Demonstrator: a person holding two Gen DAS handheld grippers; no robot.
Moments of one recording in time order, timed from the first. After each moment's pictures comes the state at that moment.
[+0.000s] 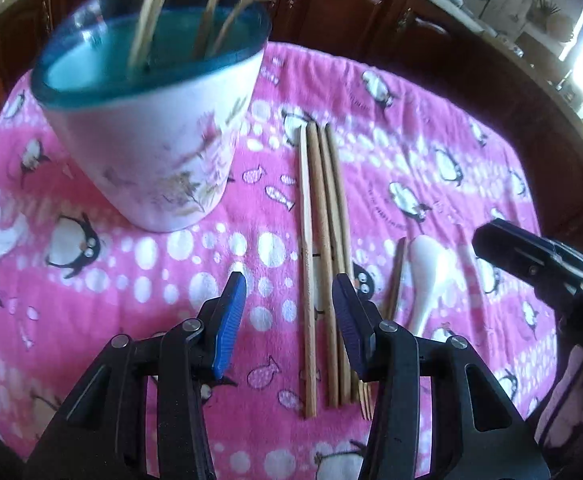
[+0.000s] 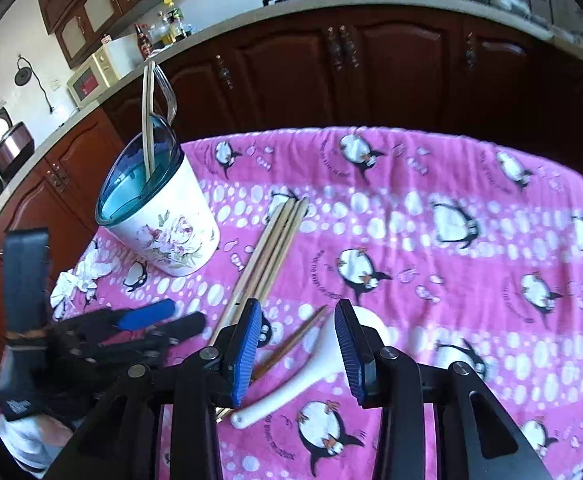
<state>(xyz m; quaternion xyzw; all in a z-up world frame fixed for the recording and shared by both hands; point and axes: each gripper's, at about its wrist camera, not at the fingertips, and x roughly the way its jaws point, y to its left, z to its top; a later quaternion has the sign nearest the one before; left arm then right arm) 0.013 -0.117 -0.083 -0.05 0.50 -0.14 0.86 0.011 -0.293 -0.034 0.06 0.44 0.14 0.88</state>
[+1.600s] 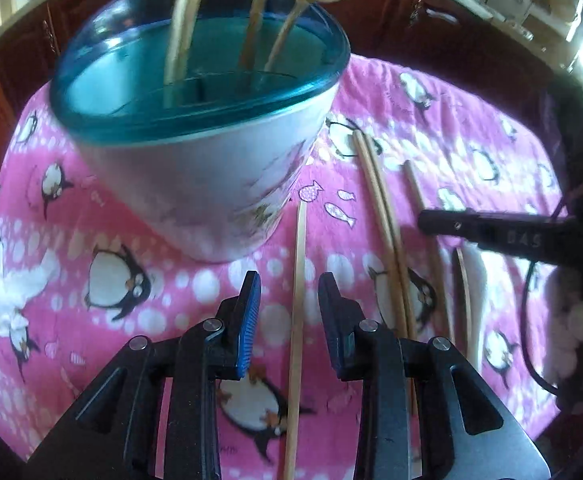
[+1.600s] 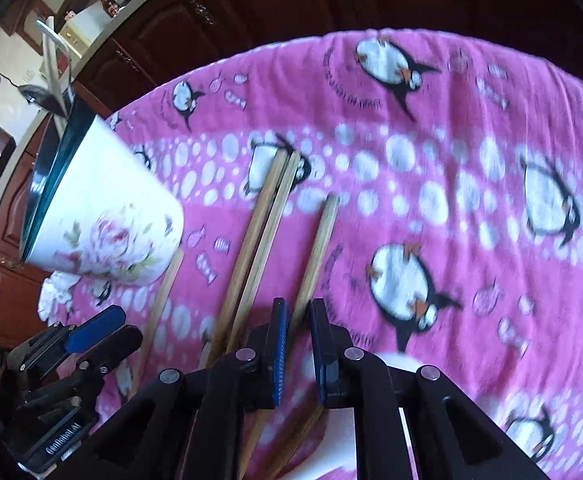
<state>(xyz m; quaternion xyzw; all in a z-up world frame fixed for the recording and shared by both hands) 0.034 -0.097 -0.082 0.00 0.49 -0.11 0.86 0.099 -0.281 -0.101 0.08 0.55 0.14 0.82</state>
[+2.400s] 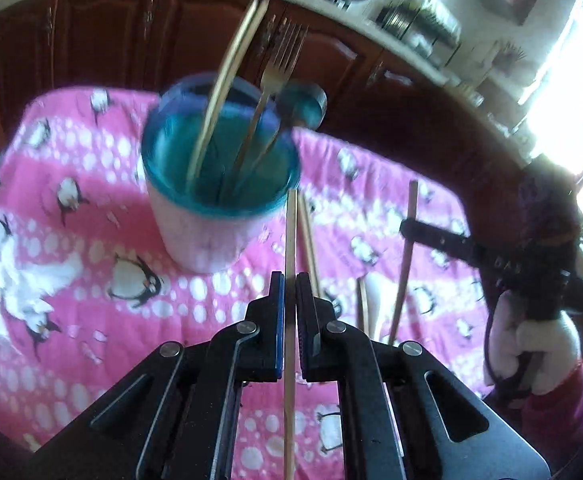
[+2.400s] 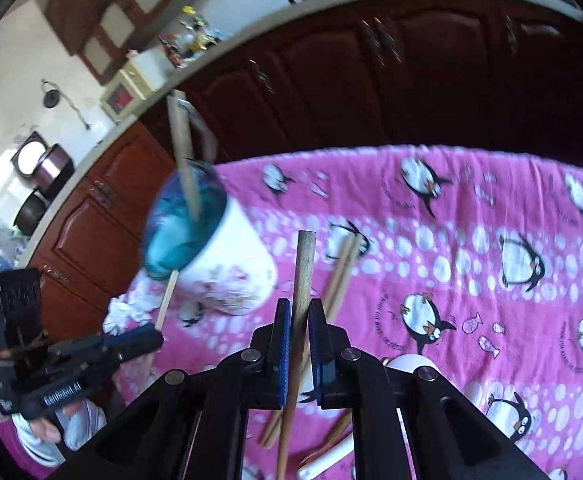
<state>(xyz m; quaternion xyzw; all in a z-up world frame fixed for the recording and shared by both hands) -0.009 -0.040 0.007 -0.12 0.43 -0.20 0.87 0.034 -0.278 0.005 0.10 0.42 0.23 0.87</state>
